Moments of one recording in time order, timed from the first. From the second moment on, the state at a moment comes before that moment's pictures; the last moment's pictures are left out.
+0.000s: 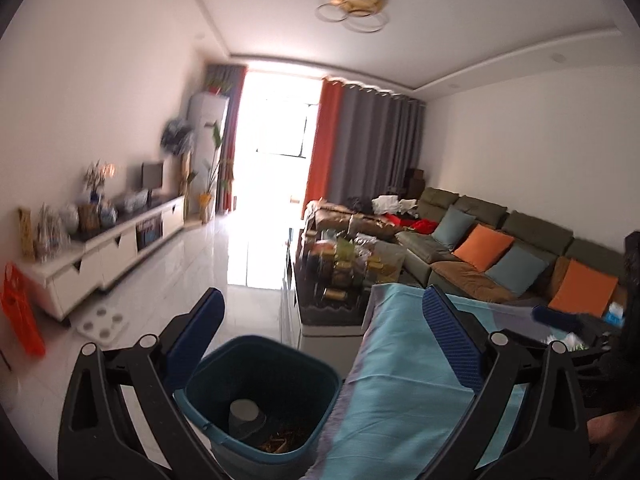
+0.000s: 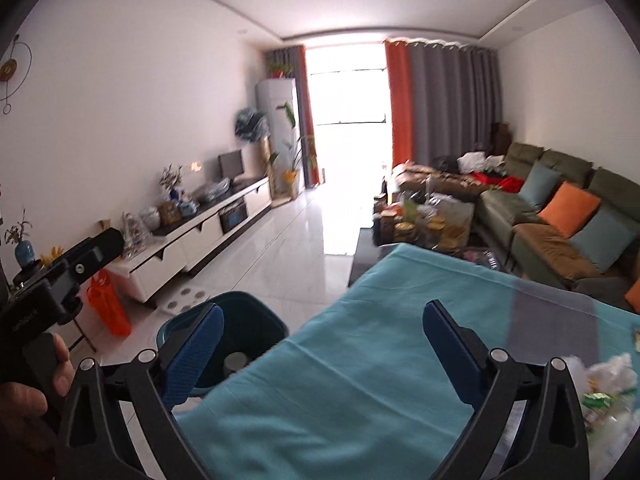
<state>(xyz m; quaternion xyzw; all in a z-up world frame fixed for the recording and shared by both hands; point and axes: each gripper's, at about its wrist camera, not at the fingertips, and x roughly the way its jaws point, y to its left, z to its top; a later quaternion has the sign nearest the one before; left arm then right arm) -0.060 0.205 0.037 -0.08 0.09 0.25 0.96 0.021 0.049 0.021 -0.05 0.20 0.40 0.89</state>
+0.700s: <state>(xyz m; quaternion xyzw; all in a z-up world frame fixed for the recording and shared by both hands) -0.032 0.025 0.033 -0.03 0.09 0.05 0.99 -0.048 -0.138 0.018 -0.04 0.12 0.19 0.97</state>
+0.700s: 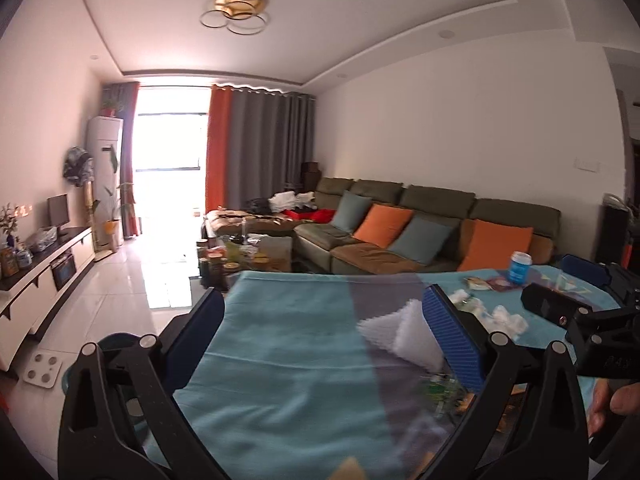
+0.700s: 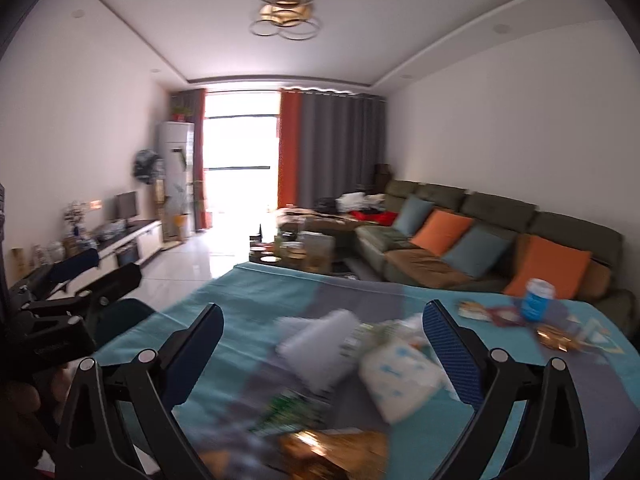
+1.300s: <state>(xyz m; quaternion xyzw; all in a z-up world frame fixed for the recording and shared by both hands) -0.024 -0.004 0.017 -0.01 0.13 -0.03 0.99 -0.075 -0.172 -0.026 -0.03 0.18 0.13 0.97</state>
